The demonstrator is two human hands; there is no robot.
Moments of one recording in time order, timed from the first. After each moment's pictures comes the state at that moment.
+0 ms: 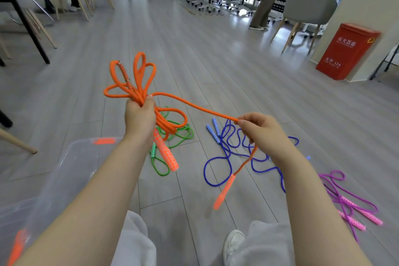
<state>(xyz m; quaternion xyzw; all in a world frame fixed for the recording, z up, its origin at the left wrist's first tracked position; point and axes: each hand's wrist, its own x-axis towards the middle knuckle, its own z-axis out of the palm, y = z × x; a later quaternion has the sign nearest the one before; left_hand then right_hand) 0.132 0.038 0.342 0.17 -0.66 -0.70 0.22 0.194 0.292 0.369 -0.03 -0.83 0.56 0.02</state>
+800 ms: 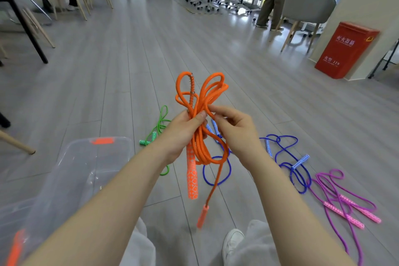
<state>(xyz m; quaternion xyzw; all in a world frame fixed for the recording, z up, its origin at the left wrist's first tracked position) 0.167 0.096 0.340 -0.06 -0.68 -0.72 -0.09 0.195 0.238 0.361 0.04 -0.77 0.63 0.09</state>
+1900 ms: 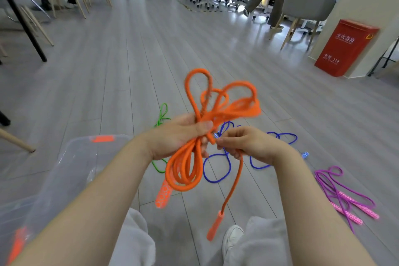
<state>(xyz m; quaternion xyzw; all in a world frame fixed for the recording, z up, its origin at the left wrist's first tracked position) 0.198 0.079 0.375 -0.18 -0.64 -0.69 -0.28 0.192 0.292 0.354 0.10 -0.81 0.53 -0.24</state>
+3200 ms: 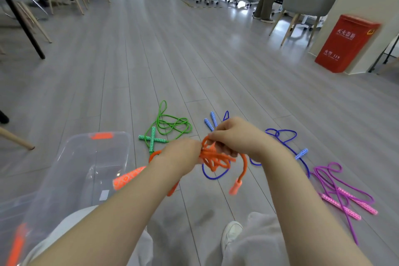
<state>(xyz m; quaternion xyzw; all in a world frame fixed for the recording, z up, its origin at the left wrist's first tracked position) 0.191 0.109 0.321 -0.19 -0.97 -0.01 -0.15 0.207 0.254 0.380 0.02 -0.89 0.42 -0.18</state>
